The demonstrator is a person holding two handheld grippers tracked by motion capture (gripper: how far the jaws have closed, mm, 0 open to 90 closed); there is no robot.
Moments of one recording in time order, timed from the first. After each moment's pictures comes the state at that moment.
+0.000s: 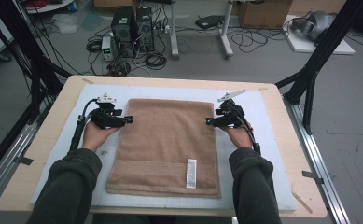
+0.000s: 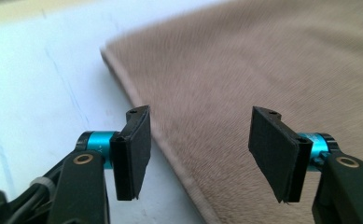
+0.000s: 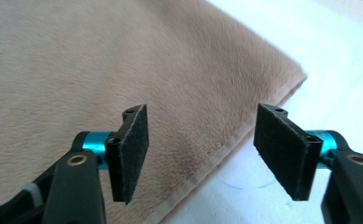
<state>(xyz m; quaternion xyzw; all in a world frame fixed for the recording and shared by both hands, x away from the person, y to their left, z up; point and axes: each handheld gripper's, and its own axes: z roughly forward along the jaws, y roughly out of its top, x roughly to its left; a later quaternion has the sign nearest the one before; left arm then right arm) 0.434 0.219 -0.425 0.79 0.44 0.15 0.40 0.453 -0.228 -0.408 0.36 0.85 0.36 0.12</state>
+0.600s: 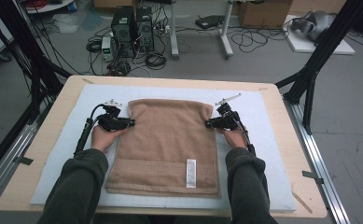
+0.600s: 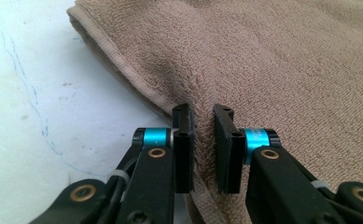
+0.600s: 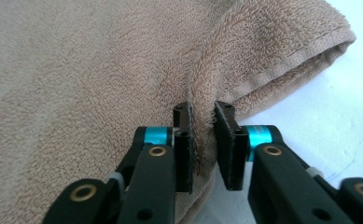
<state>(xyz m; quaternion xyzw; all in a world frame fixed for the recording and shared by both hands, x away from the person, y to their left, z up) 0.437 0.211 -0.444 0.79 0.45 0.12 0.41 0.463 -0.227 -0.437 0.39 0.85 0.36 0.05</state>
